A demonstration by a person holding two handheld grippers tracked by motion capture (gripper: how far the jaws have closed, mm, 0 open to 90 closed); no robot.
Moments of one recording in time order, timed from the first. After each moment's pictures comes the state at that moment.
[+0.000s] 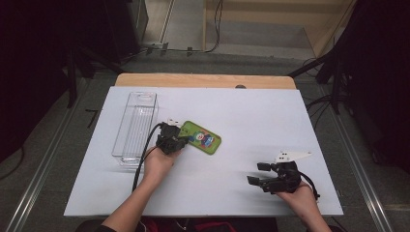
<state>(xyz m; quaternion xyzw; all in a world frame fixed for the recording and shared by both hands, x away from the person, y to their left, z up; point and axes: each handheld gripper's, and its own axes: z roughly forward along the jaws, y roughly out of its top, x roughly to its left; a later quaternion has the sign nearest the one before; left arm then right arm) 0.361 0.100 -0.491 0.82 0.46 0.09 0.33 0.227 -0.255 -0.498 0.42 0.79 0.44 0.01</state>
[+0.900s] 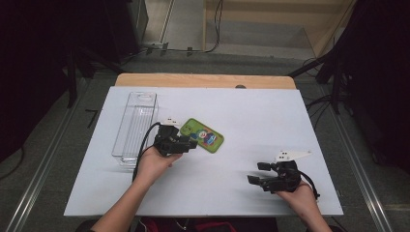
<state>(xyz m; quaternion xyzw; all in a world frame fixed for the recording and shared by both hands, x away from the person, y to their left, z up) 0.342 0.111 -0.462 0.83 0.39 0.00 0.41 0.229 -0.256 -0.500 0.43 0.79 0.44 0.01</state>
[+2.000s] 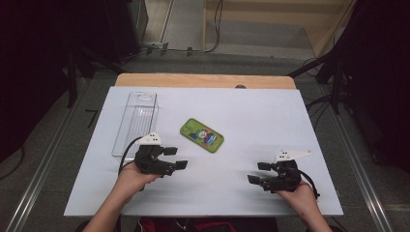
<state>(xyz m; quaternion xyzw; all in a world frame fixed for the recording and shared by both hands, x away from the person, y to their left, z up) 0.297 0.158 -0.460 0.83 0.31 -0.02 0.46 0.230 -0.257 -0.500 0.43 0.79 0.44 0.00</state>
